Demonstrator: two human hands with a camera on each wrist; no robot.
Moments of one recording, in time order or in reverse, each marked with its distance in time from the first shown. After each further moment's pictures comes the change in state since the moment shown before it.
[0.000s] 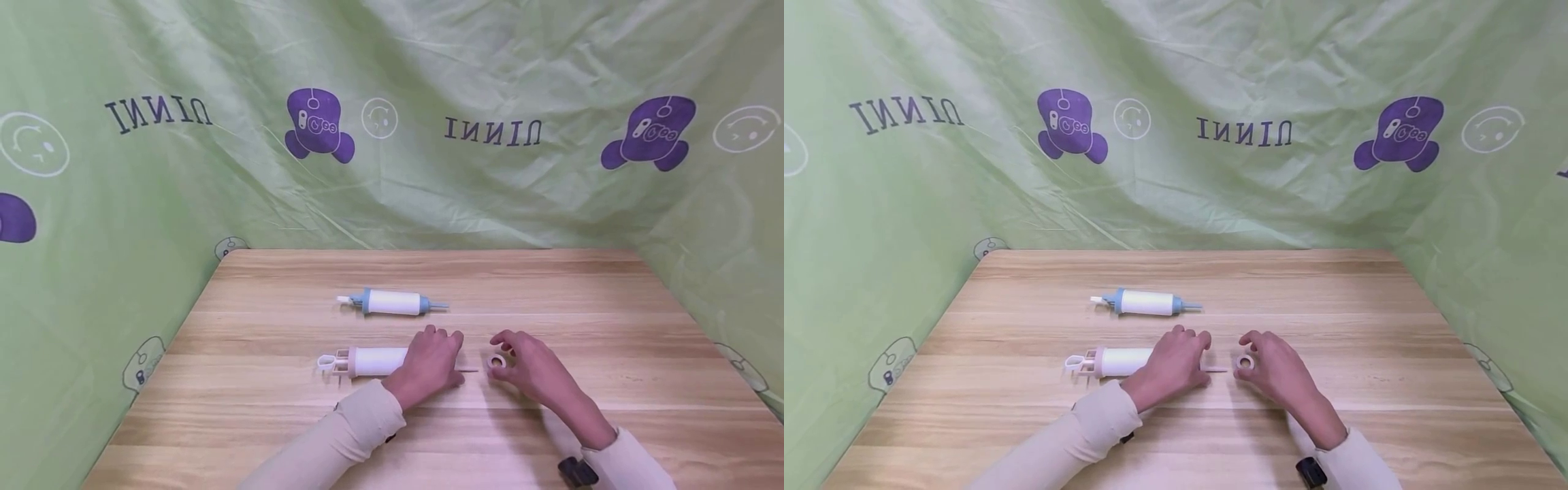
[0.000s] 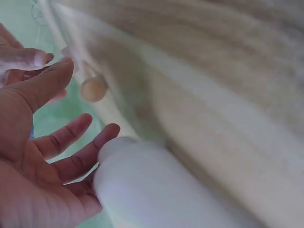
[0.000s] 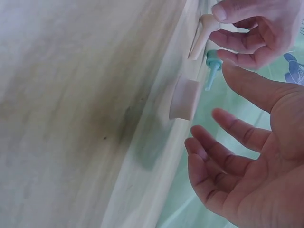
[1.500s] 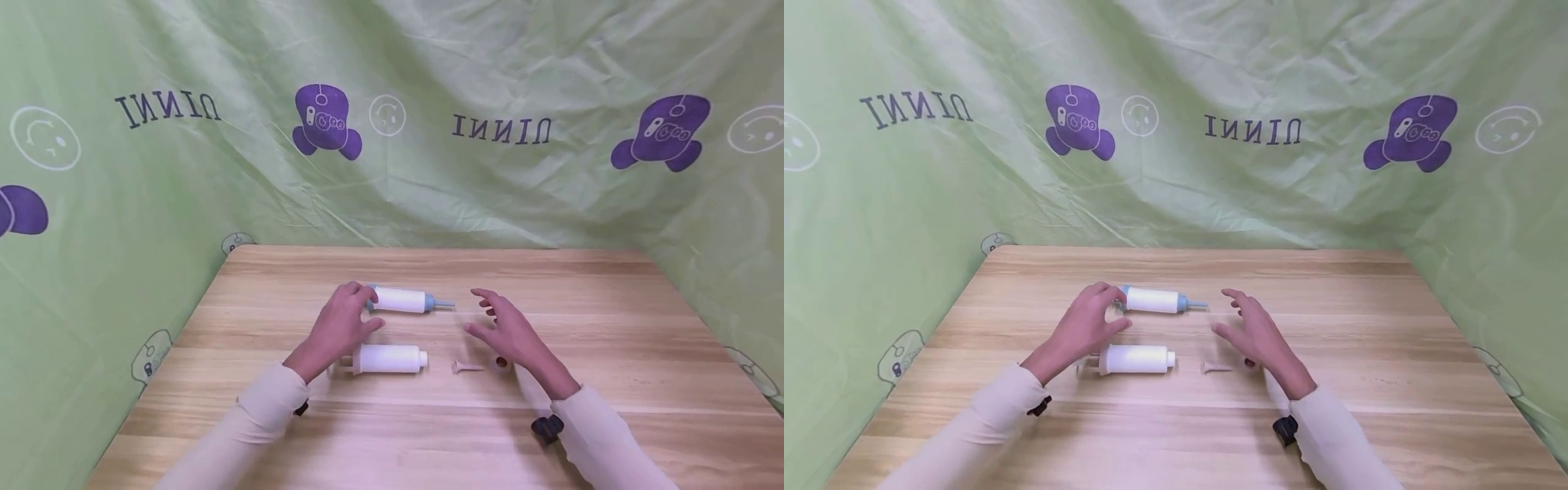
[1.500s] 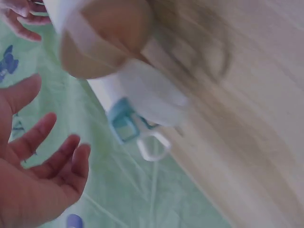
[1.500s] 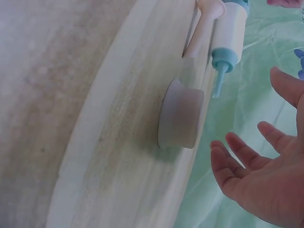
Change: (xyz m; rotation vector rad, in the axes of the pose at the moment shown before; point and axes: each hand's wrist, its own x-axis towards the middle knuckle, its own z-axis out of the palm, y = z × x) left_hand -0.053 -0.130 -0.044 -0.342 0.307 -0.171; right_hand 0.056 -0.010 0.010 0.200 0.058 -0.095
